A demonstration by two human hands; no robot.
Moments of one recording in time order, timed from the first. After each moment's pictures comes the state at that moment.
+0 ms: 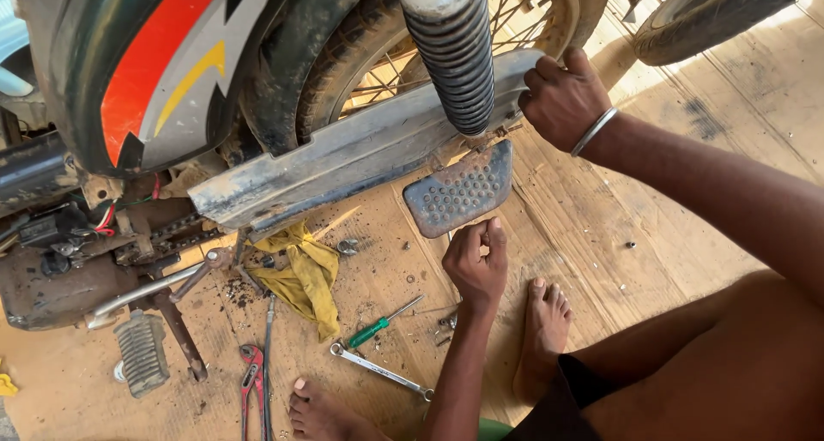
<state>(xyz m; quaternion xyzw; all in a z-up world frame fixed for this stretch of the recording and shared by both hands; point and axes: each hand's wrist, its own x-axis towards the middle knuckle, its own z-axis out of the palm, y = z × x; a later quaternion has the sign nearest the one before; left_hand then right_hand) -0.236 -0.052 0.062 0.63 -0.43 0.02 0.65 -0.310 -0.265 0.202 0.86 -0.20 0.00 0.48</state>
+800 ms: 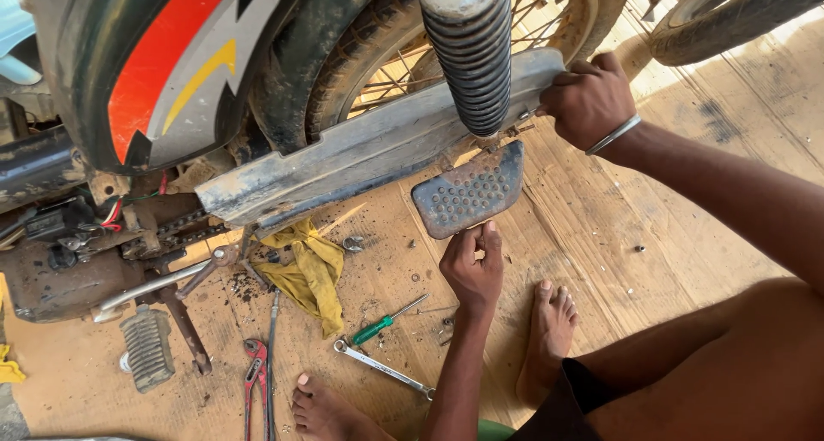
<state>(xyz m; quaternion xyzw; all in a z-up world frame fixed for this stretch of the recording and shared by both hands) -0.224 -0.049 0.054 0.63 -0.41 0.00 0.66 -0.320 -0.279 0.193 0.93 -0.24 0.13 0.26</state>
